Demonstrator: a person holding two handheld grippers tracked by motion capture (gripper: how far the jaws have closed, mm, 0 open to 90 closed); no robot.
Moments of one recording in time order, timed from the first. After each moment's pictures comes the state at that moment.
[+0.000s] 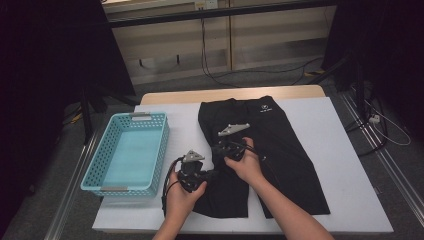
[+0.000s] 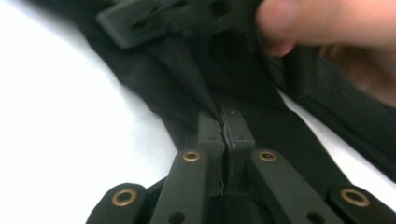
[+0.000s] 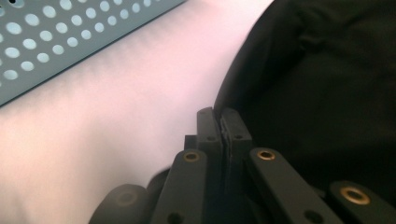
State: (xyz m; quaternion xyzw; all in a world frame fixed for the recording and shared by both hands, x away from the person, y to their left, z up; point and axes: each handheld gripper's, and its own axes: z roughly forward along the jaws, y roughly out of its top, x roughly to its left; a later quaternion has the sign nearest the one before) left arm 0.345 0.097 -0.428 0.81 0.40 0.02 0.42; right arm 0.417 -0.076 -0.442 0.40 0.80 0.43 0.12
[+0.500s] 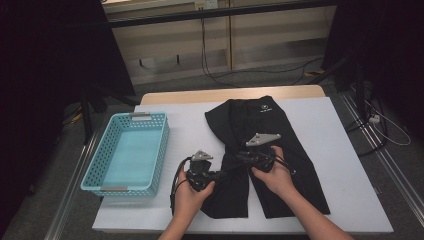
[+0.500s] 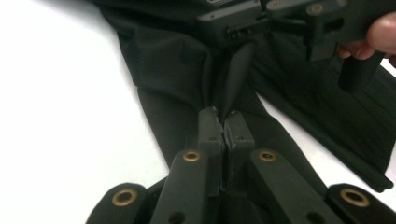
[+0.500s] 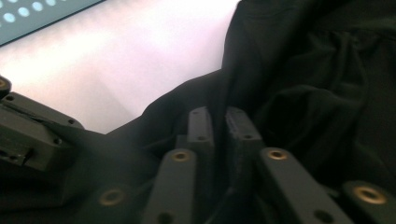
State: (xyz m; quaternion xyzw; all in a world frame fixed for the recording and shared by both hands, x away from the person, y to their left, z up) left arm 0.348 0.080 -0.435 0.82 0.40 0.00 0.42; right arm 0.374 -0.142 -0.443 0.39 0.81 0.42 0.14
